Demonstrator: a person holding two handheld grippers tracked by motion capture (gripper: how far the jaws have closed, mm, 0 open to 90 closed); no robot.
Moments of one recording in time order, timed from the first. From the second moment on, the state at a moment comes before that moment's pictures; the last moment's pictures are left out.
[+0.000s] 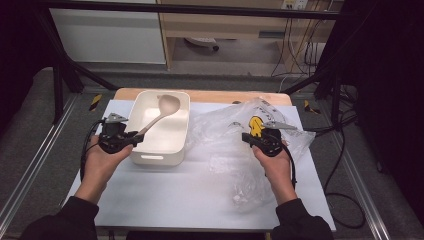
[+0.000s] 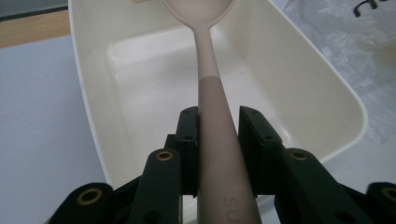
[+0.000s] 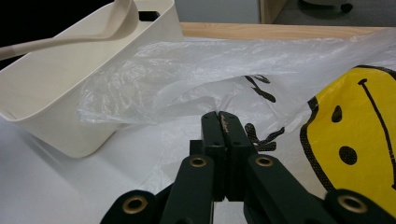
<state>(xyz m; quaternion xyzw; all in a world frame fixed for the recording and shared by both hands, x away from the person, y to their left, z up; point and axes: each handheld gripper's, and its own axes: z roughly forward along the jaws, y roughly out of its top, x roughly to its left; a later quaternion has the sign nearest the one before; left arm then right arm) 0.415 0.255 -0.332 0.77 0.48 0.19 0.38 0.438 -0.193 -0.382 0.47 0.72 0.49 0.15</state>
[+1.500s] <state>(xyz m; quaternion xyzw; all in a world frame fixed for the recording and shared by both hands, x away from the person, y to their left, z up) 0.332 0.239 -0.299 0.81 0.35 0.16 0.44 0.464 -0.169 -0.332 0.45 0.77 0.44 0.10</state>
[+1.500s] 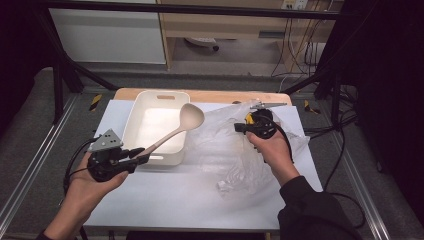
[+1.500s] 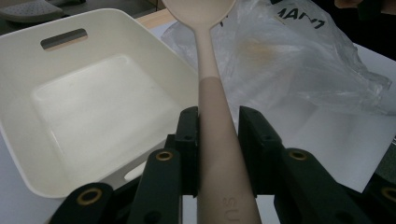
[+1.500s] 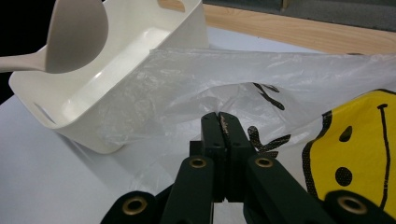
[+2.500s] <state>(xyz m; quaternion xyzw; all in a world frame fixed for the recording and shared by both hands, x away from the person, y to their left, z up) 0.328 0.176 -0.343 0.86 0.31 0.10 0.40 0.470 -0.178 -0.318 0.46 0.75 0.46 0.10</state>
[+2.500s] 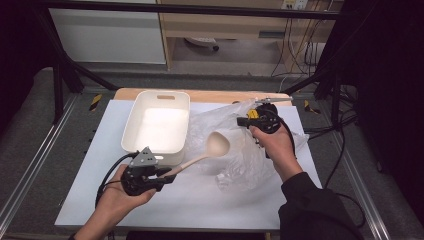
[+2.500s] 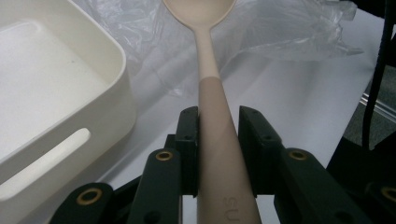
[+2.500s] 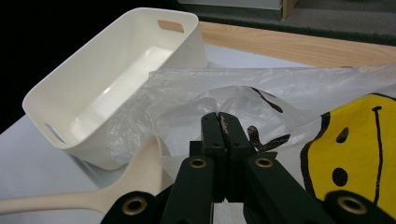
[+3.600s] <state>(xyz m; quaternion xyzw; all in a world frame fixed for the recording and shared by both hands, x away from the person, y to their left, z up) 0.395 0.074 -0.386 0.85 0.31 0.13 0.40 0.460 -0.177 -0.313 0.44 0.76 0.47 0.11</state>
